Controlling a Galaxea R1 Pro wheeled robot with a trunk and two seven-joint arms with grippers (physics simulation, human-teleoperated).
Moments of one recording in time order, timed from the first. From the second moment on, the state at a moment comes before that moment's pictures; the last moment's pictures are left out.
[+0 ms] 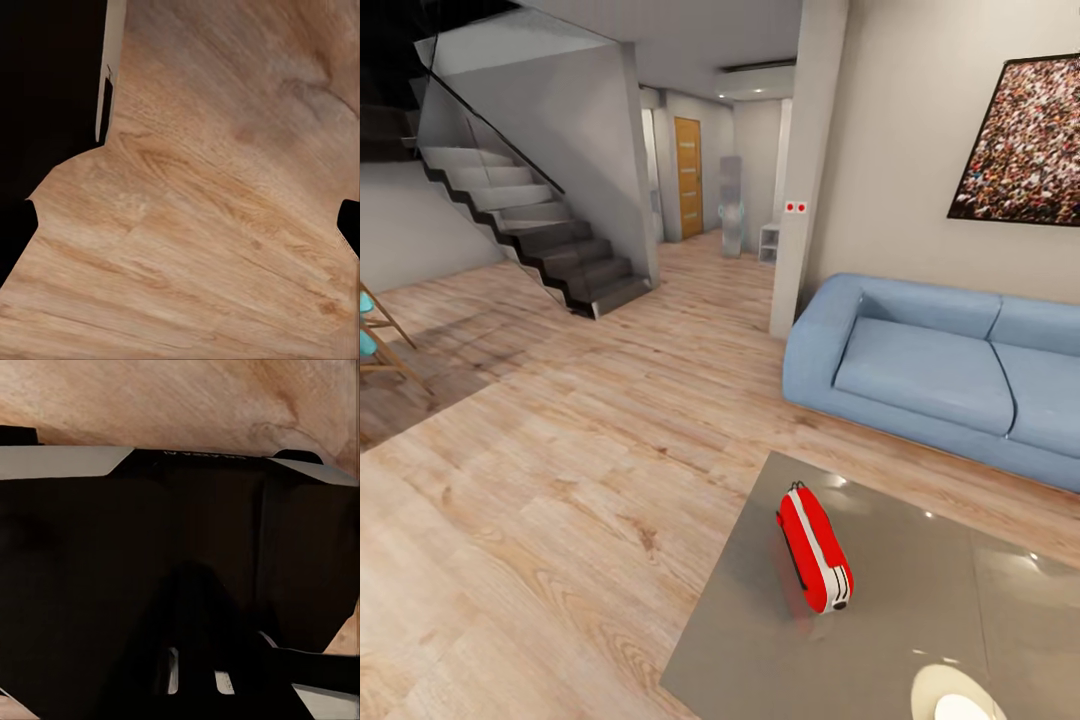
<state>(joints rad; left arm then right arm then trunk) -0.27 0.02 -0.30 -0.01 0.41 0.08 -0.36 0.06 -0.09 0.46 -0.02 -0.26 -0.13 -0.16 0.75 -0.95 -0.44</state>
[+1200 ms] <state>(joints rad) -0.27 0.03 -0.30 -0.01 0.41 0.08 -0.36 0.06 -0.02 0.47 -0.15 -0.26 -0.10 -0.17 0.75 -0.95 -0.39</state>
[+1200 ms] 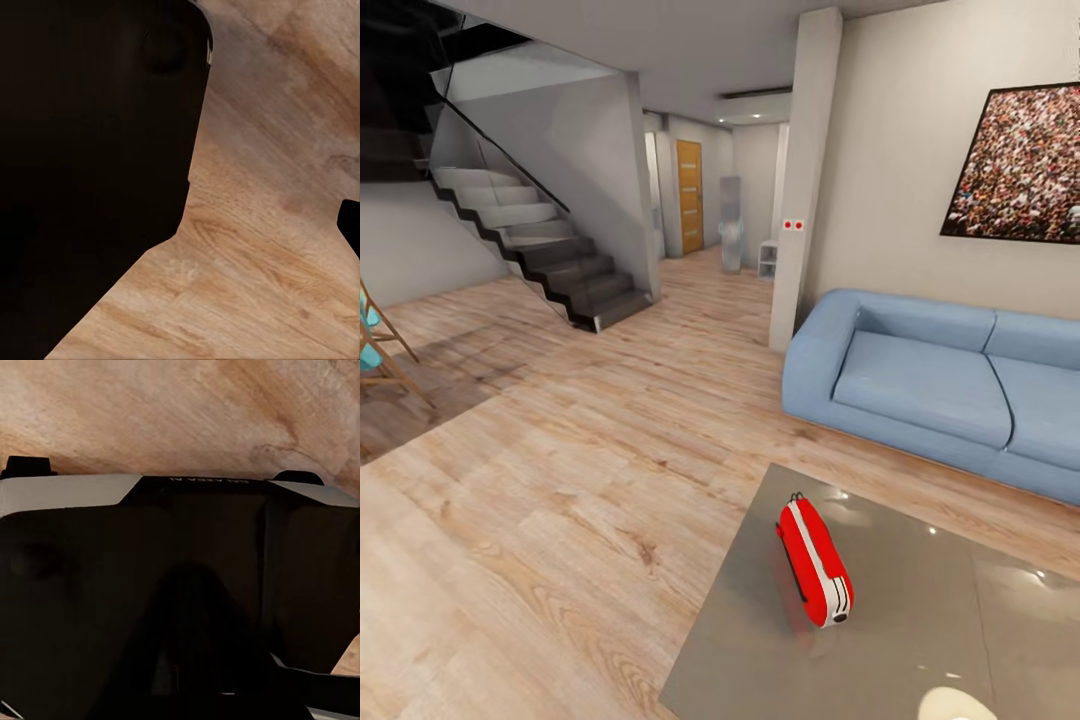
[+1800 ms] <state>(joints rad) -0.27 0.03 -0.30 -0.02 0.41 0.08 -0.36 0.06 -0.03 0.47 -0.15 -0.26 -0.13 -0.17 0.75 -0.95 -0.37</state>
